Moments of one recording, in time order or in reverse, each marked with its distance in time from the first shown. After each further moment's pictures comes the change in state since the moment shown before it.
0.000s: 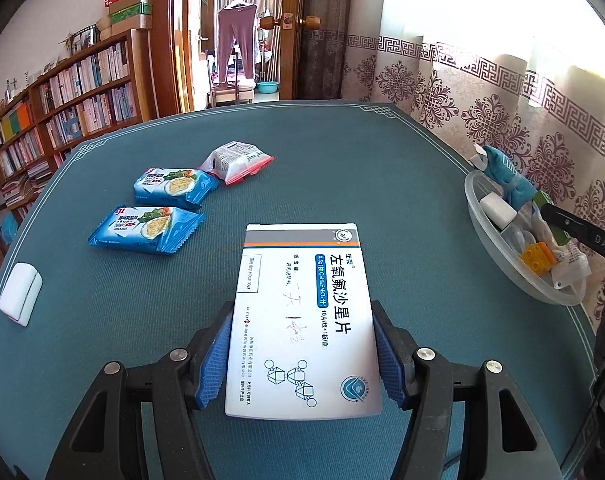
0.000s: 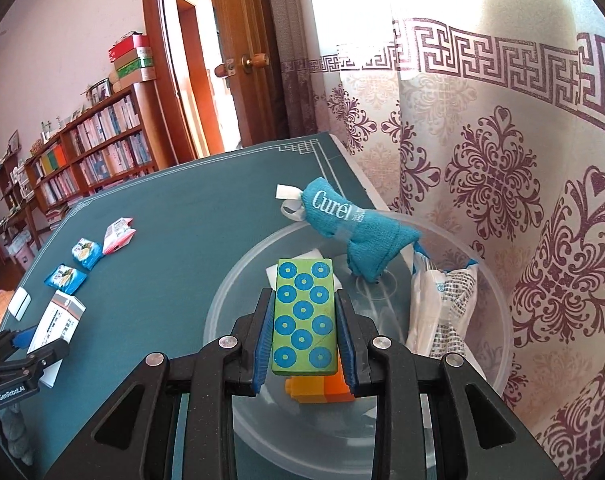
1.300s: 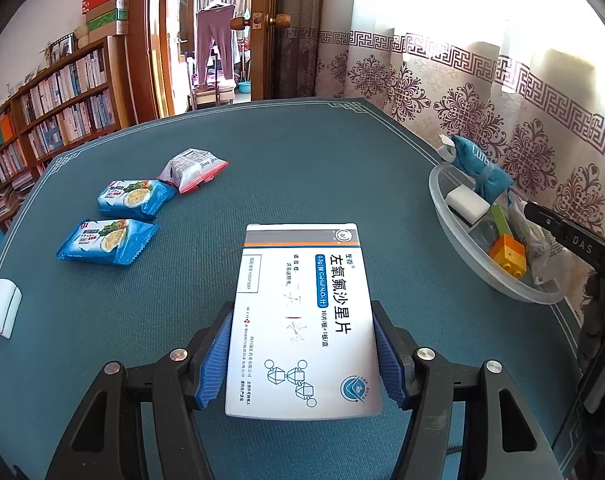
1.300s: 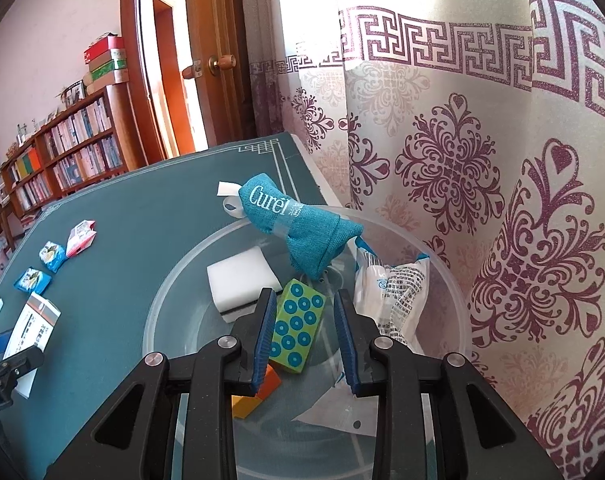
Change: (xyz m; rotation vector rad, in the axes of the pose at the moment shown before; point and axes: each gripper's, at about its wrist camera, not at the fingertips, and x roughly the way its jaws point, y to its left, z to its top) left arm 0.003 -0.035 0.006 0.045 0.006 -0.049; right arm -0.002 -0.023 -0.008 0.002 -0.021 -0.095
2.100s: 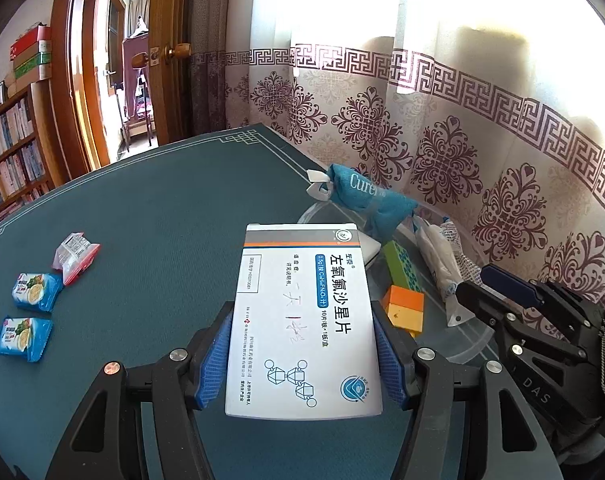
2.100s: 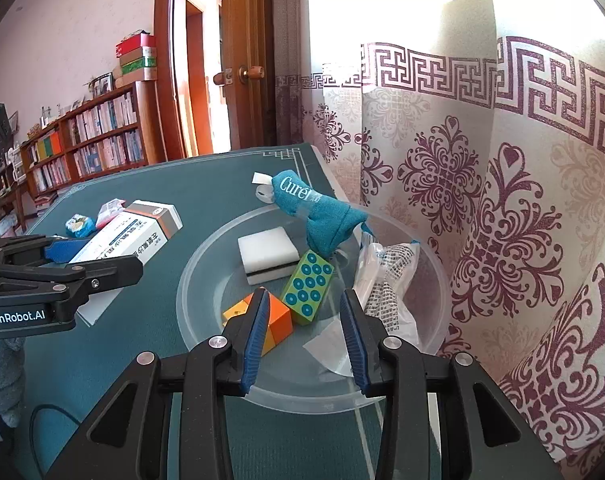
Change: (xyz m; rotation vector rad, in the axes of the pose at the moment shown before) left arm 0.013 -0.101 0.052 0.156 -0.047 -0.193; right arm -0.043 -0.003 -0.028 -0.069 -0.059 0.036
